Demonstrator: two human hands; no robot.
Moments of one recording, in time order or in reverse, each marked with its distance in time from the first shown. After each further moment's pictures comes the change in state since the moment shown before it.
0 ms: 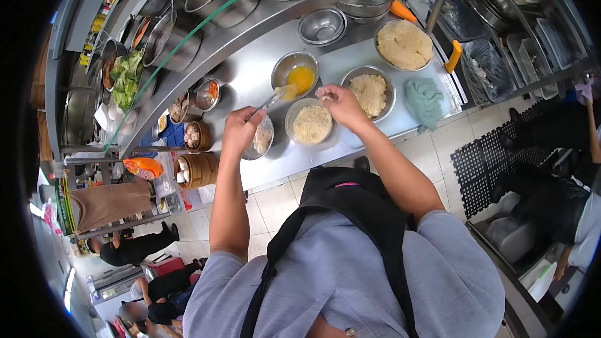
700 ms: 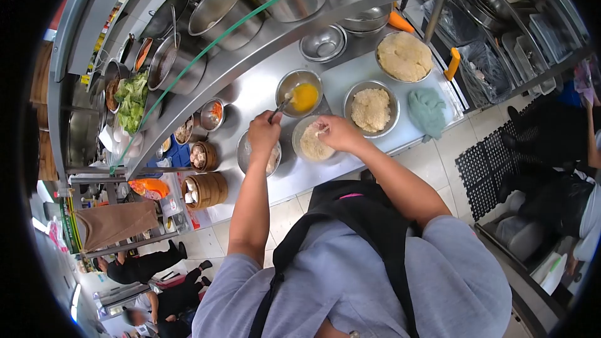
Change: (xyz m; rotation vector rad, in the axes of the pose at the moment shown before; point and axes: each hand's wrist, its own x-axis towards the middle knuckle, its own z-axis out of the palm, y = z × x) left_hand 0.069 -0.038 0.069 0.209 0.245 0.101; right_hand 0.000 0.018 0.017 -0.496 -0.189 -0.059
